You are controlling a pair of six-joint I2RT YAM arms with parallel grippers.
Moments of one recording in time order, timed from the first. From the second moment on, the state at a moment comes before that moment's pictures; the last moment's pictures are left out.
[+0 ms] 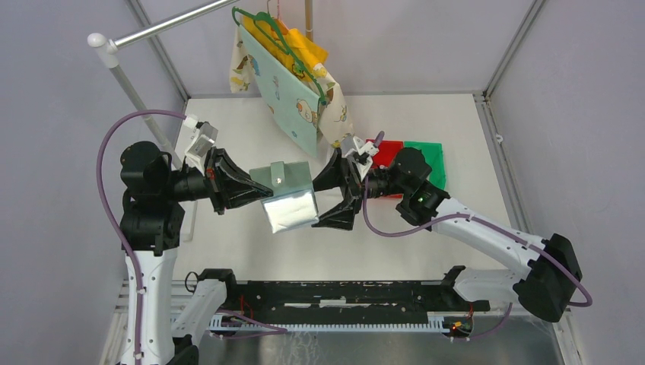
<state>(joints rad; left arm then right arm) -0.01 0.79 1.24 -0.50 1.40 -0.30 0.83 1.22 0.91 0.52 -0.92 0.38</state>
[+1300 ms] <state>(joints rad) -0.01 0.82 1.30 -0.50 1.39 -0.33 0.92 1.18 1.00 0.28 -0.91 0.18</state>
